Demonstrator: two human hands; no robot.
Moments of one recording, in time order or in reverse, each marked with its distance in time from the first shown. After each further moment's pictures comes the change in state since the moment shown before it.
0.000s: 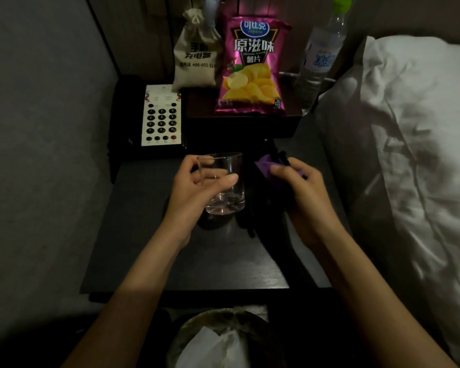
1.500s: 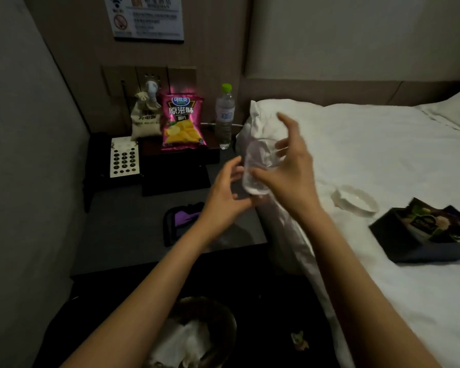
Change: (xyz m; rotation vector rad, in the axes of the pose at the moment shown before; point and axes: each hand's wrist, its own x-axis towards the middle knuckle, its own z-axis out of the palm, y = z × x) left_hand -0.117 0.082 0.151 0.208 -0.334 0.281; right_hand -0.151 -0.147 -0.061 -0.855 0.362 -0.598
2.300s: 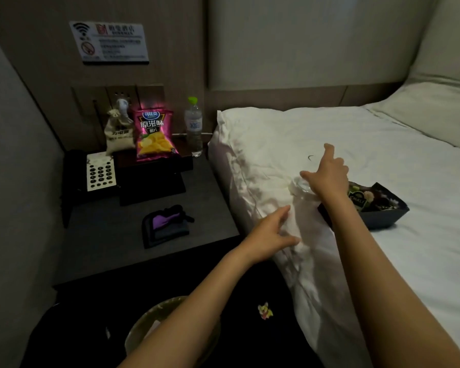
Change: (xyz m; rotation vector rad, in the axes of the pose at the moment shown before) left_hand -0.059 0.015 0.128 0.057 -0.505 -0.139; right_hand -0.004 0.102 -0.113 -0.544 0.064 0.517
